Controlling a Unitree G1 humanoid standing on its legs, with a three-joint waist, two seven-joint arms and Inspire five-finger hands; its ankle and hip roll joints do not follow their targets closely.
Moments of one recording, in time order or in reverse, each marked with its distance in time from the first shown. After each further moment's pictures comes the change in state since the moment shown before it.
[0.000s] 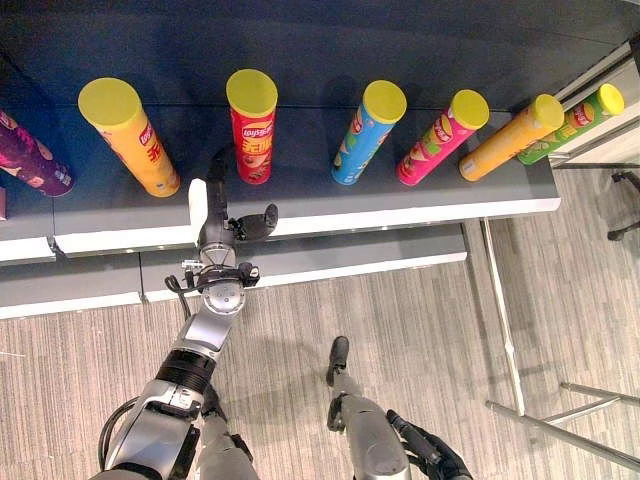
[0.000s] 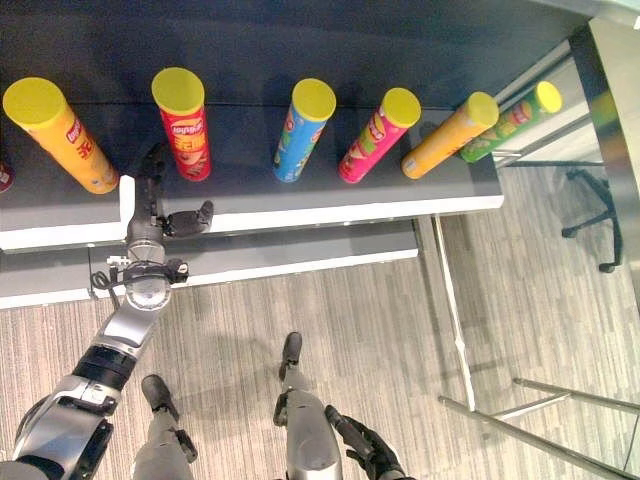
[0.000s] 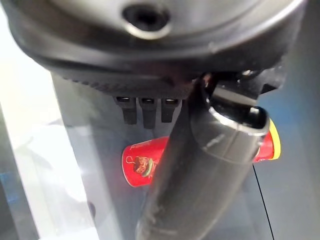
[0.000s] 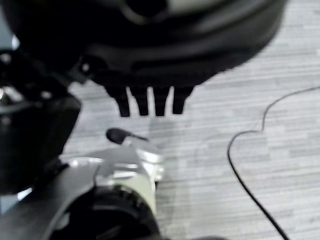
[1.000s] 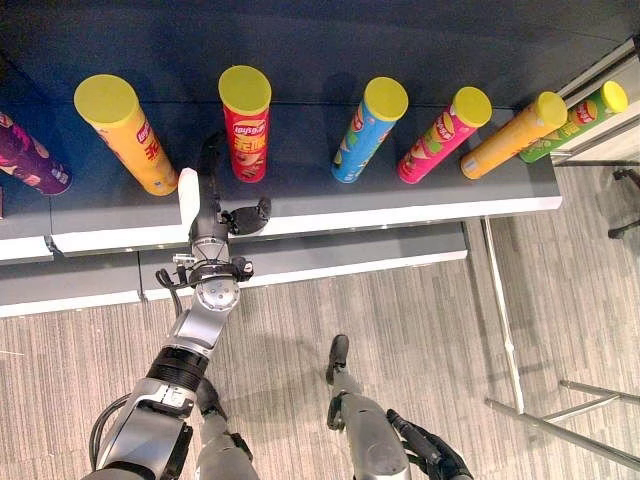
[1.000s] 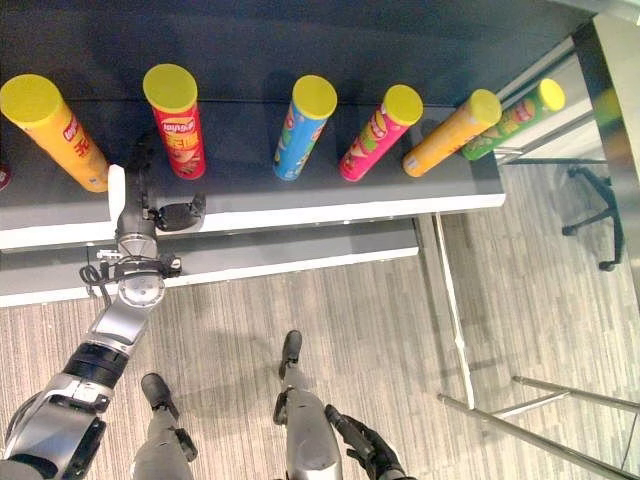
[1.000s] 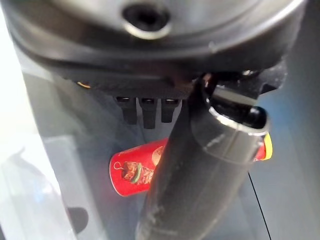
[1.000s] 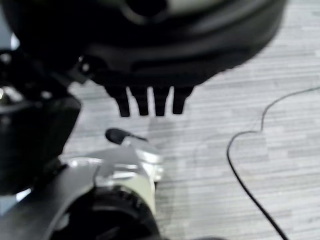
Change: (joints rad) left arm -0.007 0.039 0.000 -0.029 0.039 0.000 0.020; right arm 0.001 -0.002 0.000 -0.004 -0.002 -0.003 0.000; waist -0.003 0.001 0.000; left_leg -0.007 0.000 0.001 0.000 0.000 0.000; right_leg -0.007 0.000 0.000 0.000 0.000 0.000
